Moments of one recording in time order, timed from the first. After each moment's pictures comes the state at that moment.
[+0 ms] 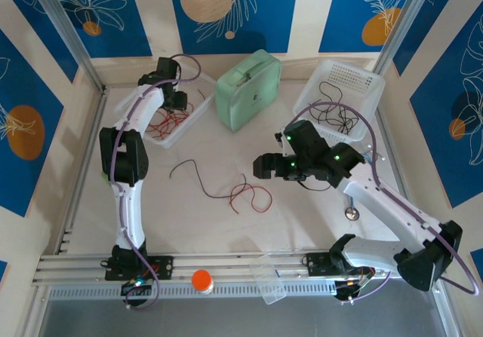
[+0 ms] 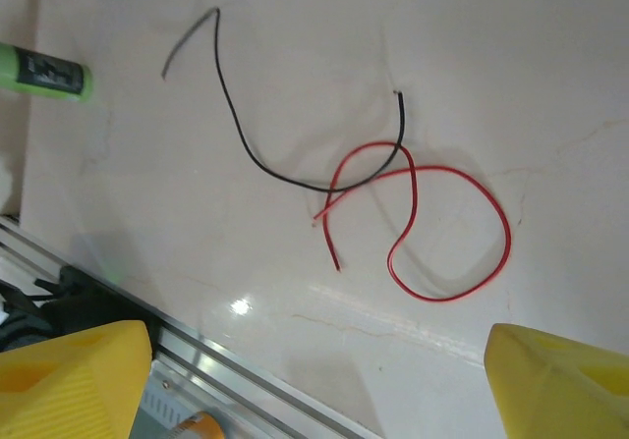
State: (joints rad) left arm -0.17 2.23 2.09 -0.91 -0.12 -0.08; right arm 0.69 1.17 1.16 -0.94 -0.21 0.63
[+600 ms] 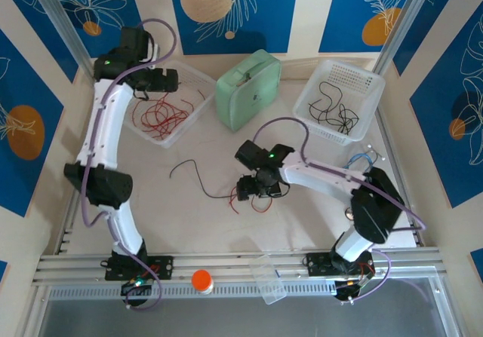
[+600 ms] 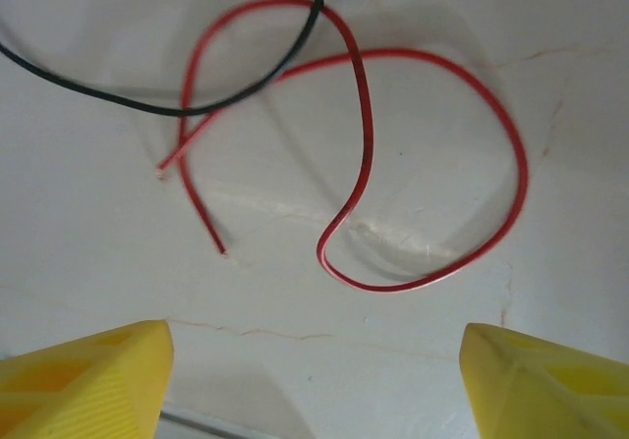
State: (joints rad) left arm -0.17 1.86 2.29 -1.27 -0.10 -0.08; right arm 0.88 1.62 1.18 -0.96 -0.07 0.72
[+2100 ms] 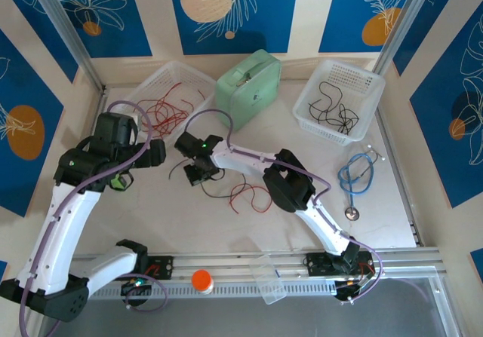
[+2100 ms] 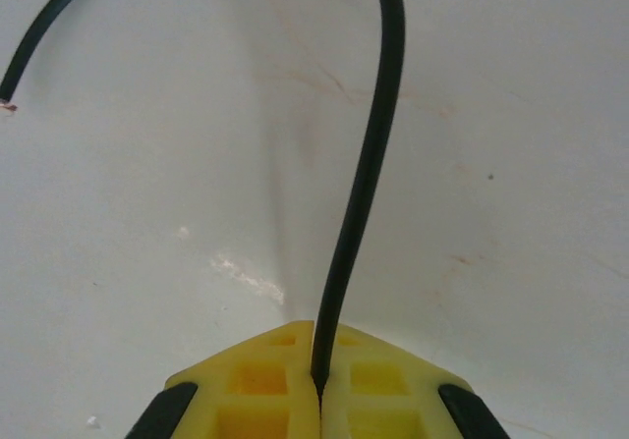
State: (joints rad) left arm -0.33 1.00 1.36 -1.21 -0.15 -0.33; right arm 0.98 2.35 1.99 -0.89 -0.04 0.44
